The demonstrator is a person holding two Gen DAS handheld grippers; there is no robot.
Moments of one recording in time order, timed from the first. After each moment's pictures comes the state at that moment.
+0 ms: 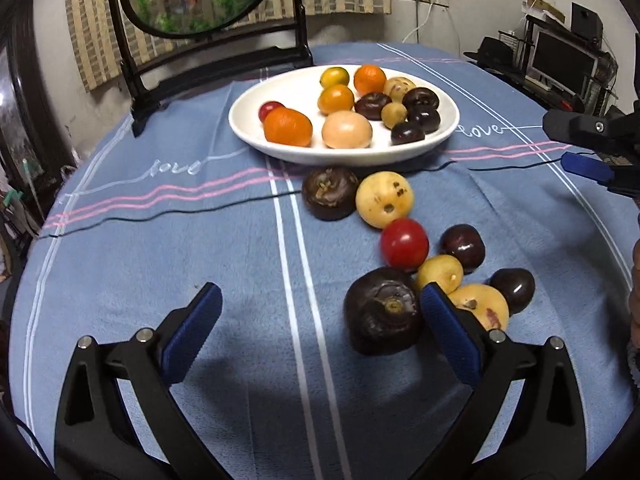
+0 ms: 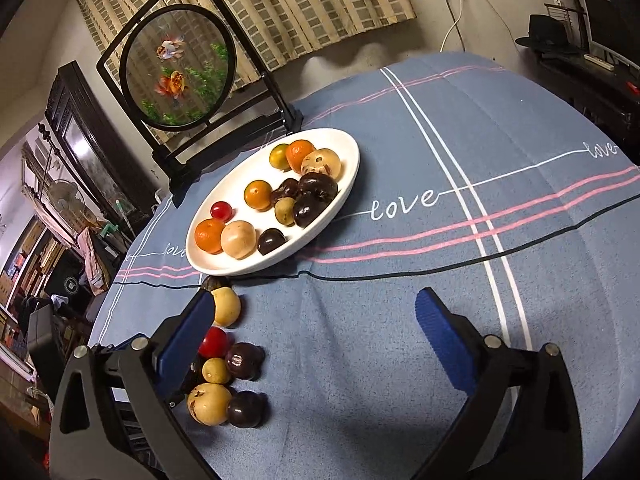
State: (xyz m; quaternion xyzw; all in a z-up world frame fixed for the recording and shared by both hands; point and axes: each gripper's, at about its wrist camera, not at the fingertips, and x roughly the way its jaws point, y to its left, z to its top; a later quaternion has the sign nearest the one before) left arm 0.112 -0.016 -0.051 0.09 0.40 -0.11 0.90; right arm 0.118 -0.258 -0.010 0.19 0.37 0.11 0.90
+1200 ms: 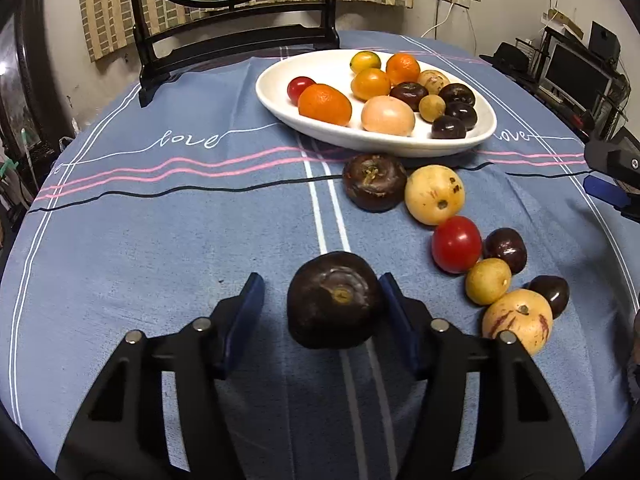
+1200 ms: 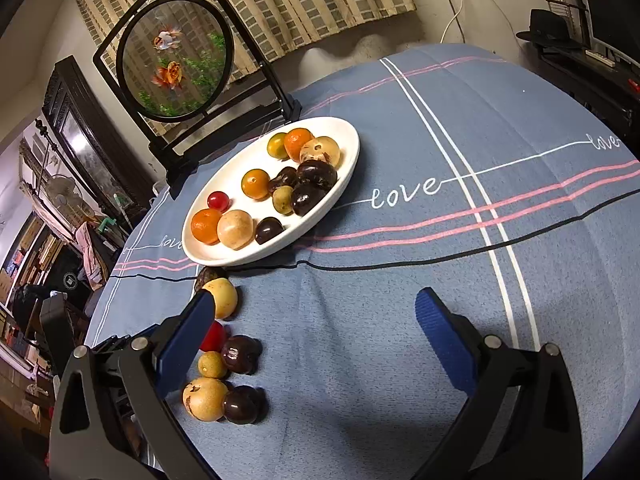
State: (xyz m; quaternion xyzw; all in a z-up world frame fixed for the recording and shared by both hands) left arm 0.130 0.008 -0.065 0.05 0.43 -0.10 0.90; right arm 0.121 -0.254 -0.016 0.19 0.39 0.11 0.90
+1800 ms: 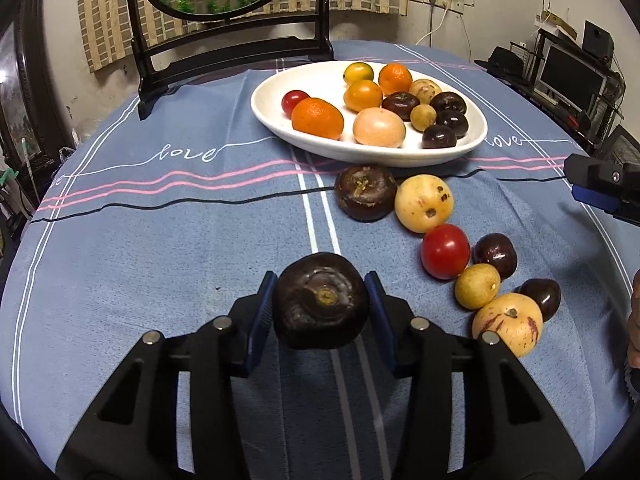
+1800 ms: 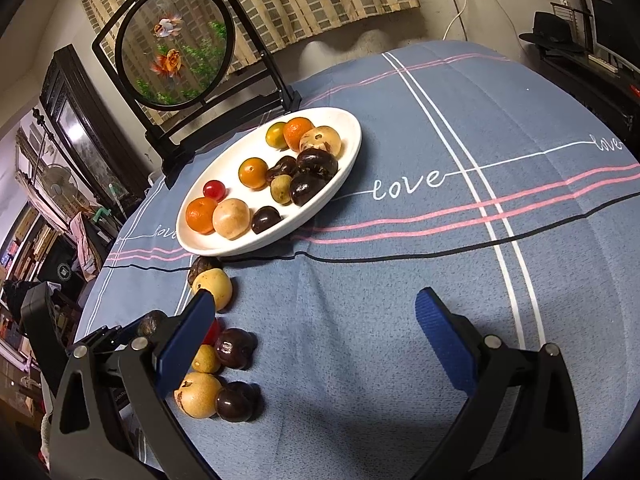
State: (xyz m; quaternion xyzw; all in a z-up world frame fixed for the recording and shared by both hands) left arm 0.126 0.006 -0.059 0.06 0.41 -0.10 0.91; right arm 0.122 -0.247 -0.021 0.17 0.40 0.11 0.90
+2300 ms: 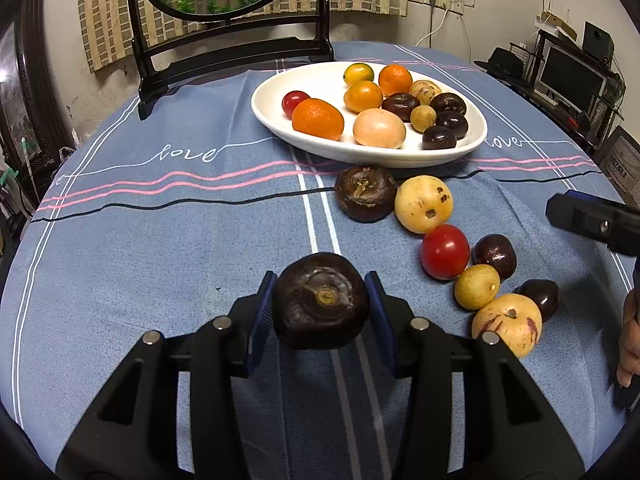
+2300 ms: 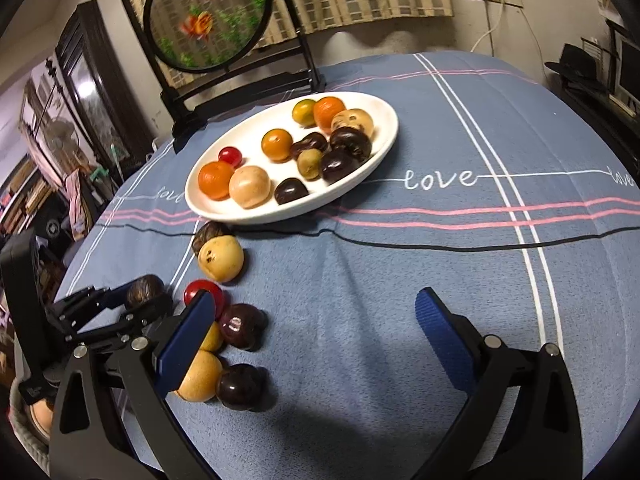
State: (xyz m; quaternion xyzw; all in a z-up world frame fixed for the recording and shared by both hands) left arm 0.127 0.006 -0.059 0.05 0.41 -0.10 0.91; right arm 0.118 -0.213 -0.027 0.10 0.41 0.13 0.90
